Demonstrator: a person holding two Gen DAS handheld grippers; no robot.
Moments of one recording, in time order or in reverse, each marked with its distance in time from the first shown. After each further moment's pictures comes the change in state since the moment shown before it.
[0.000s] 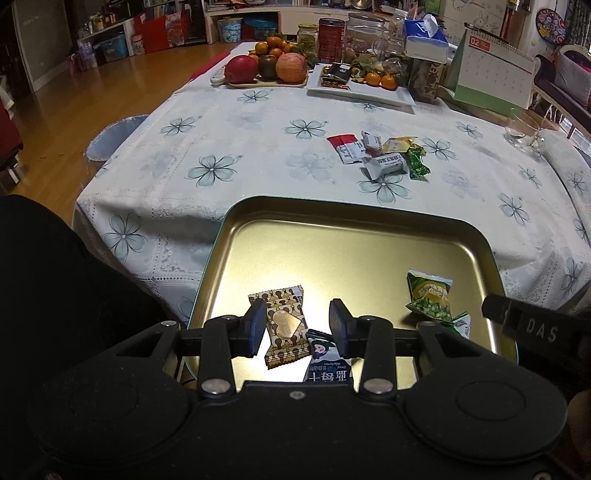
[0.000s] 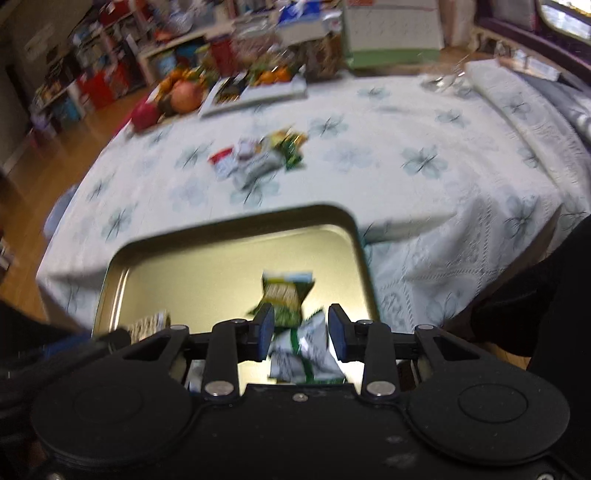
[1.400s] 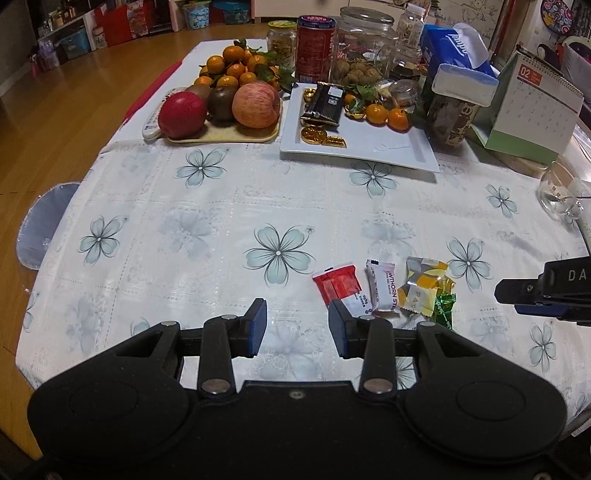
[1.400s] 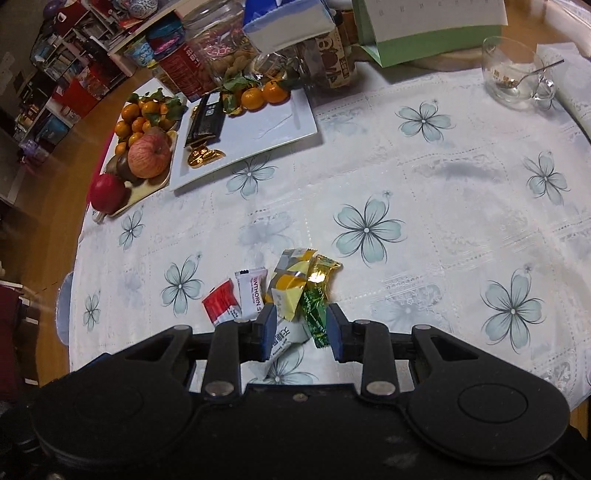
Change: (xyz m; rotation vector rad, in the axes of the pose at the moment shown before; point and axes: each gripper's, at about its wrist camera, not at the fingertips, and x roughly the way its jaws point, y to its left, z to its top) left arm 0.145 -0.016 0.224 0.044 0.112 -0.061; right arm 0.185 -0.007 0.283 0.154 0.258 0.117
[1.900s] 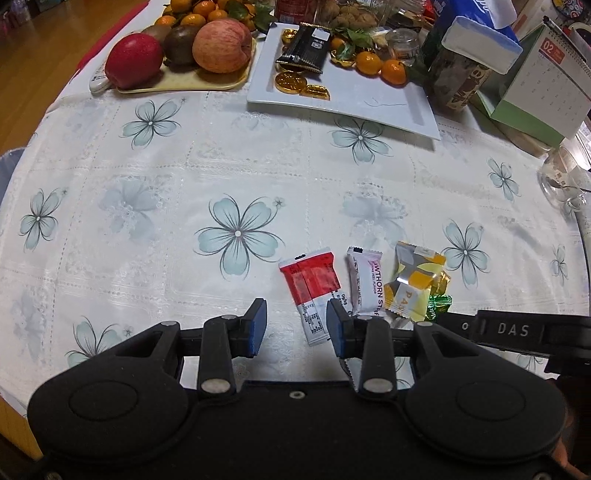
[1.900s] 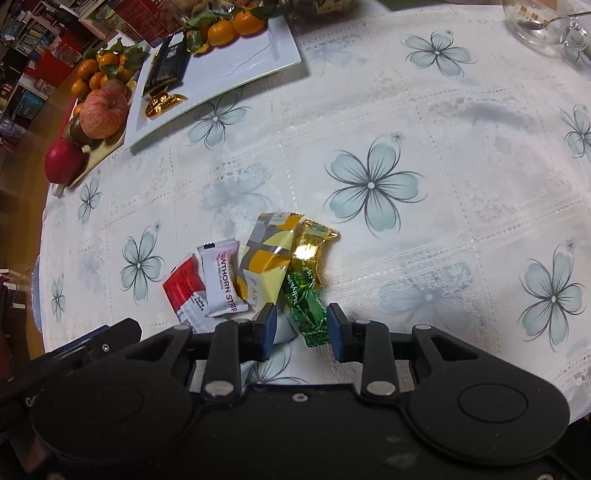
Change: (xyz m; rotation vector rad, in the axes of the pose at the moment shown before) left arm 0.059 -0.006 0.024 -0.030 0.194 -0.093; right arm 0.082 -0.003 0.004 0.017 0.171 -0.044
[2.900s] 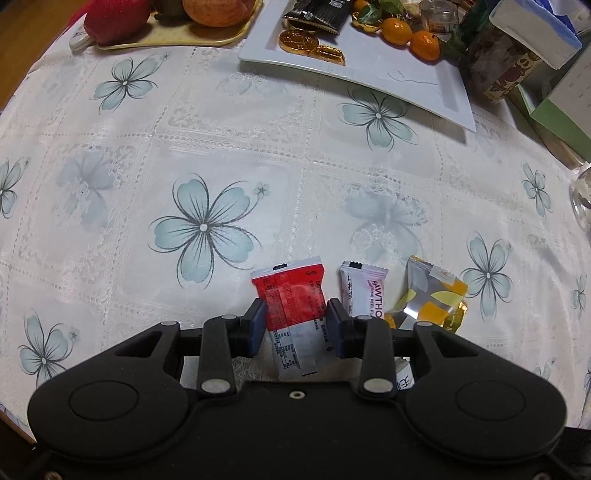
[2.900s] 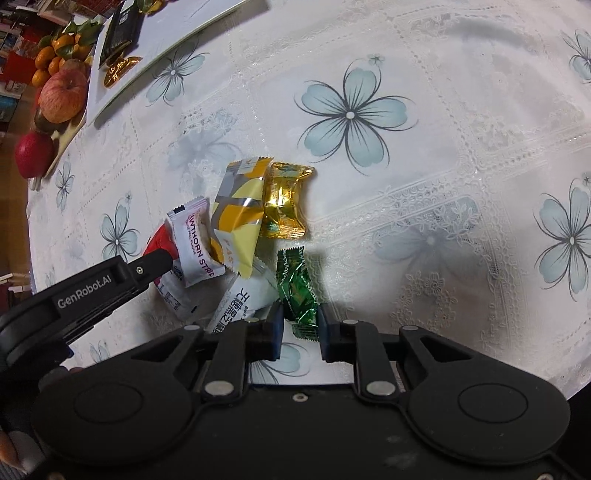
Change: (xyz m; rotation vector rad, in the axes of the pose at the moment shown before) left arm 0.059 -0.014 0.019 -0.103 0.092 0.022; right arm 0.026 -0.014 -0.002 0.122 0.189 0.007
